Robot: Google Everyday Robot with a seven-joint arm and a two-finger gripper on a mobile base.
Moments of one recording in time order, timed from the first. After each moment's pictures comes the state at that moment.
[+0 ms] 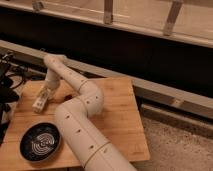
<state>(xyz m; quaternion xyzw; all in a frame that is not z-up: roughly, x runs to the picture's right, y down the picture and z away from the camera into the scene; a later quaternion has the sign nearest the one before) -0.359 0.056 0.941 -0.48 0.18 0.60 0.61</state>
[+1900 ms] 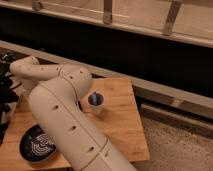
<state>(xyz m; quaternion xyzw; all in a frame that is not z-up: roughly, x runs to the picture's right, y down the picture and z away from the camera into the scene) -0.404 0.101 0.846 -0.40 0.21 0.50 0.74</state>
